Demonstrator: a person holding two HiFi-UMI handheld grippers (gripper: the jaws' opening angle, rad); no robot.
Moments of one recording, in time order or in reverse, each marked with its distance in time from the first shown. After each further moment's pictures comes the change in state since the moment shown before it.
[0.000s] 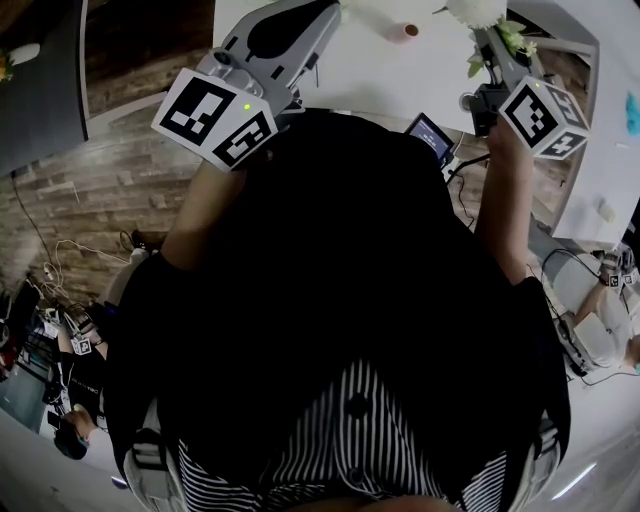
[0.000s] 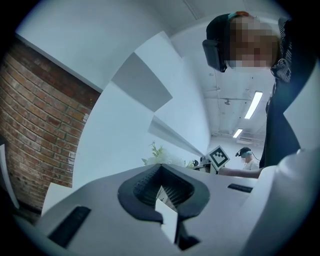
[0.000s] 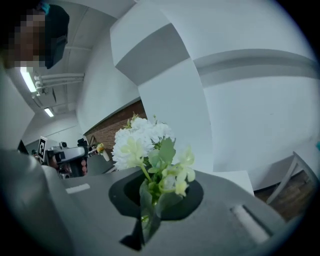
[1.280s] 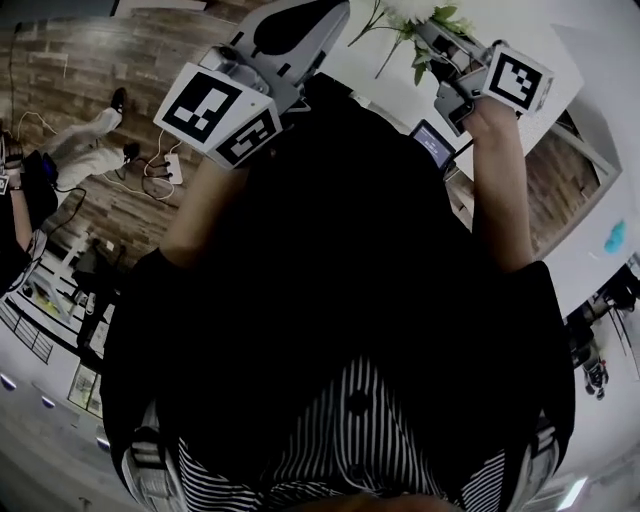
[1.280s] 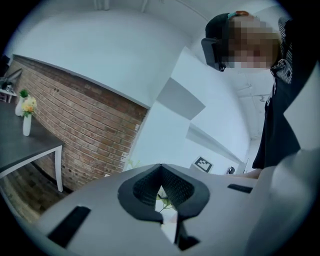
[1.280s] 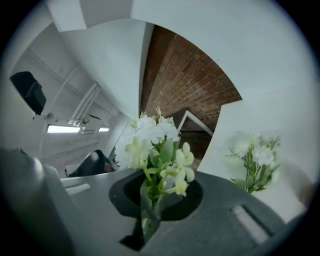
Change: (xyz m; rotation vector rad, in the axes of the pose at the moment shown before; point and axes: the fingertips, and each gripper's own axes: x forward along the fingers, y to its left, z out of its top) left arm -0.146 0.071 -0.023 -0.086 -0.072 0.435; right arm 0.148 0.226 -0.105 0.345 0.489 0.836
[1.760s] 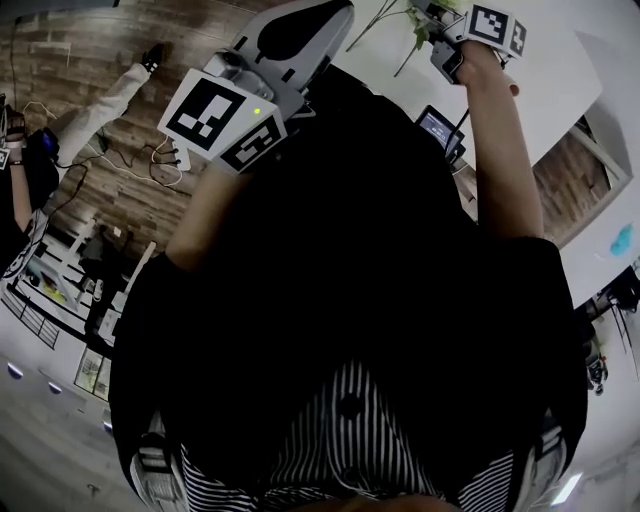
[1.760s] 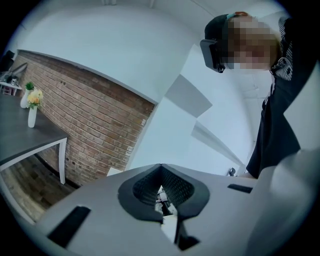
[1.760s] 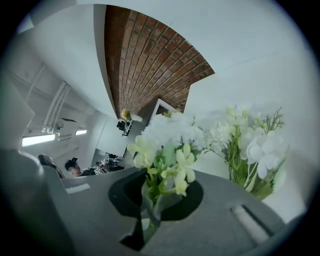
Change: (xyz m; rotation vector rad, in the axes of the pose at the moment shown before) left arm -0.006 0.010 -0.012 -0.047 0.037 0.024; right arm 0.036 -0.157 -0.029 0.212 0.080 -0.252
